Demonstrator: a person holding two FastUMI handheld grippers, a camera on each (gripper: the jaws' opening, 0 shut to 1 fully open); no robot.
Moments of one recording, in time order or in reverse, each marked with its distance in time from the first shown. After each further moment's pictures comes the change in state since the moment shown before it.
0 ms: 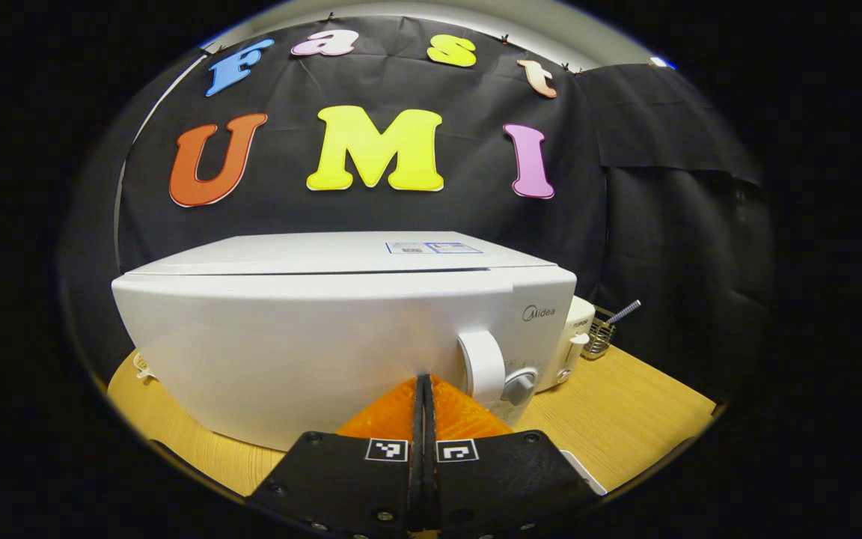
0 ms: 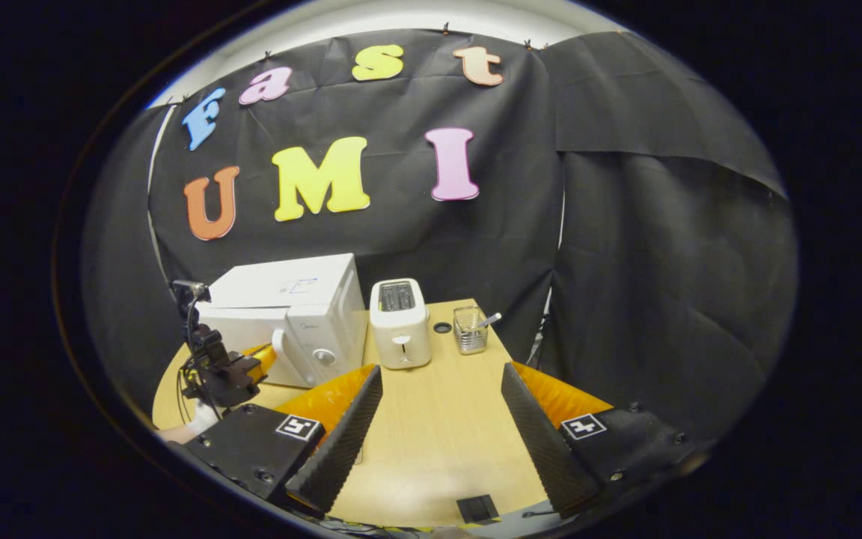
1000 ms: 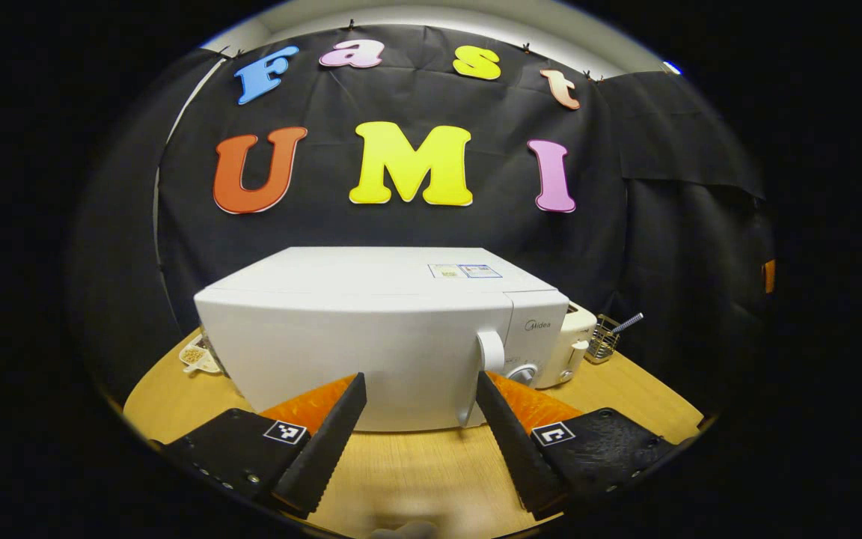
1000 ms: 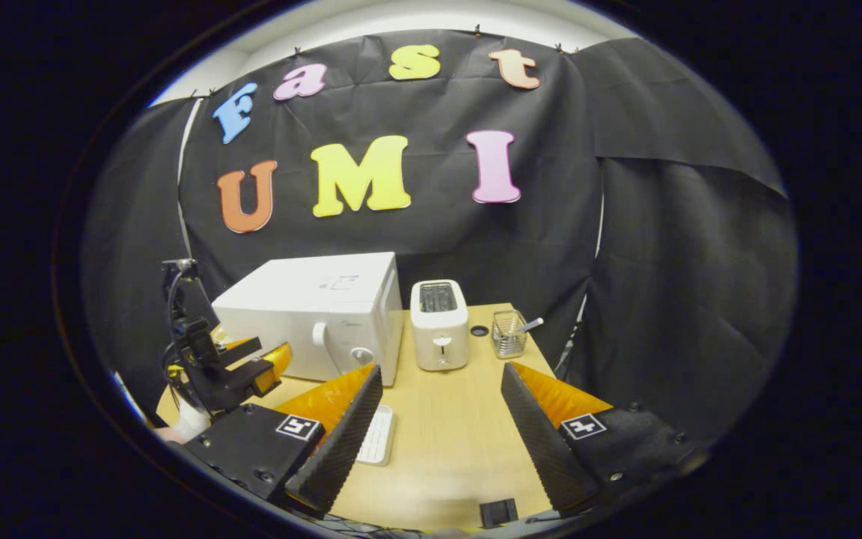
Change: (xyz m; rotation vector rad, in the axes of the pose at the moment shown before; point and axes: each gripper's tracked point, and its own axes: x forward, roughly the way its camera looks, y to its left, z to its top) left arm -0.094 0.026 0.035 -0.032 -0.004 0.130; right arm 0.002 0.060 -0.001 -0.049 -0.023 0.138
